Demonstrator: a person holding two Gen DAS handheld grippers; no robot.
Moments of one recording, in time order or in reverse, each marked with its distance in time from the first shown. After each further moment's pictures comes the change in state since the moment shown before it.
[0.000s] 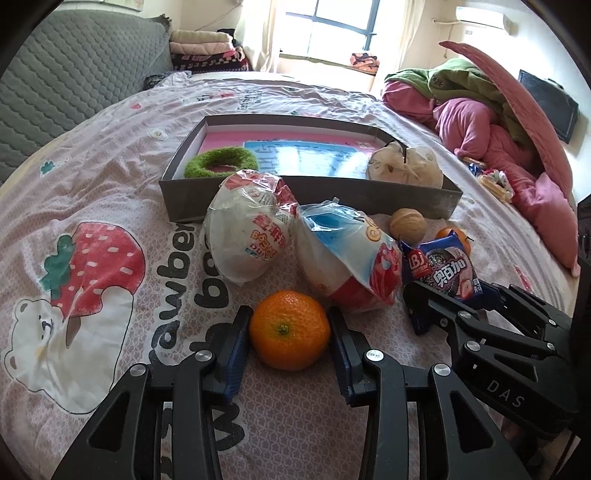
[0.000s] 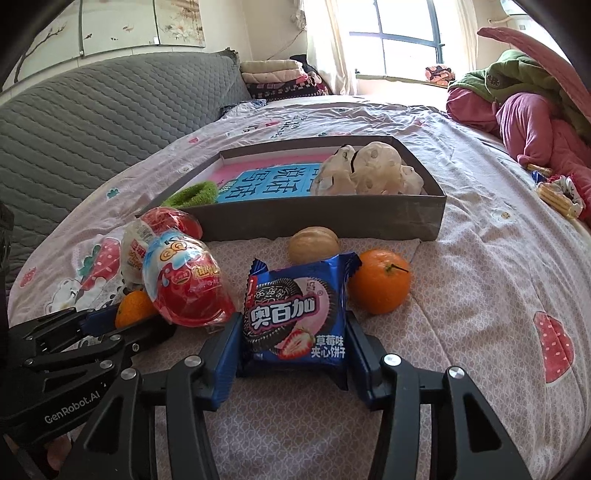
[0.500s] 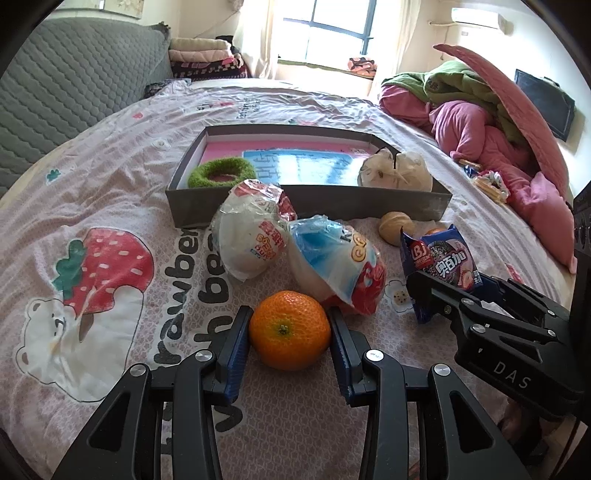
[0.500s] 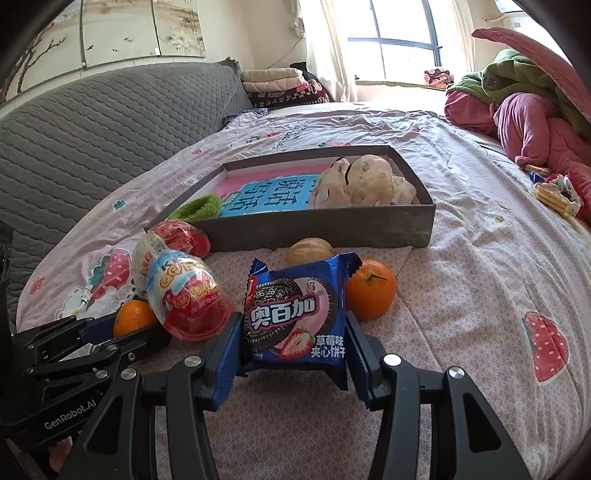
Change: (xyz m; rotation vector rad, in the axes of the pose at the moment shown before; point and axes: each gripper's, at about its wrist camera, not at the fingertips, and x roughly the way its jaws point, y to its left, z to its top) left arm -0.019 -0.005 -0.004 0.010 -0.025 0.010; right arm -0.014 -0.006 0.003 0.015 -0.037 0.023
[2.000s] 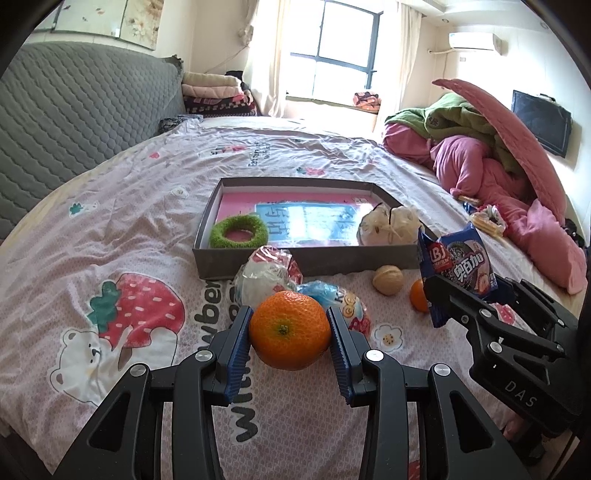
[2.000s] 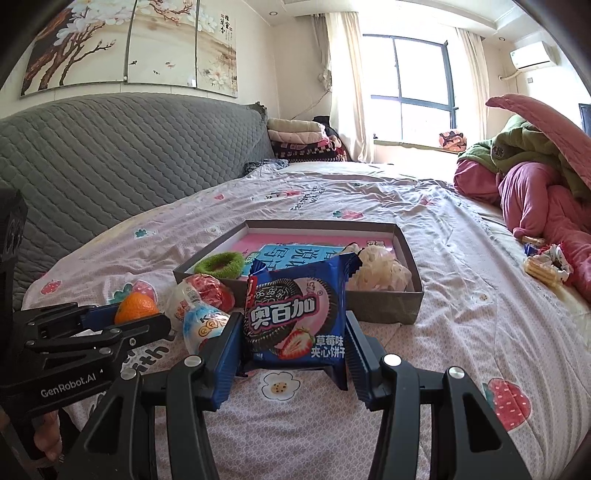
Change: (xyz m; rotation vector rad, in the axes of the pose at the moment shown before) left arm -0.041 -0.001 0.017 -0.008 -0.153 0.035; right arm -0.045 0.015 0.015 -0.133 -0.217 0.004
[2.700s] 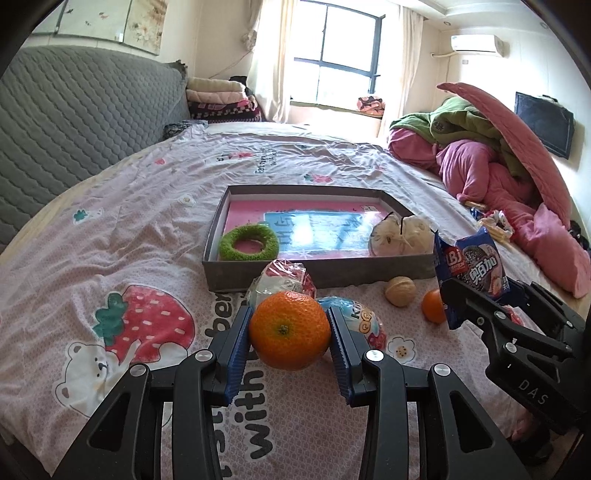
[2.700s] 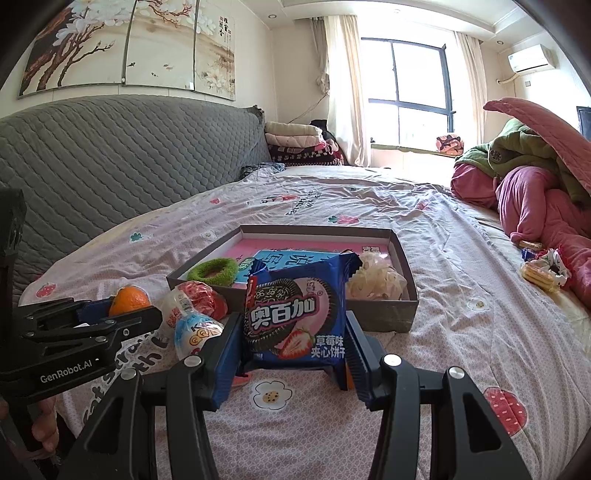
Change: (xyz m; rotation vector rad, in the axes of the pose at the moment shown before) left arm 0.005 0.008 0.006 0.008 -0.022 0.022; right arm 0.003 -0.004 0.004 -0.003 -0.014 -0.013
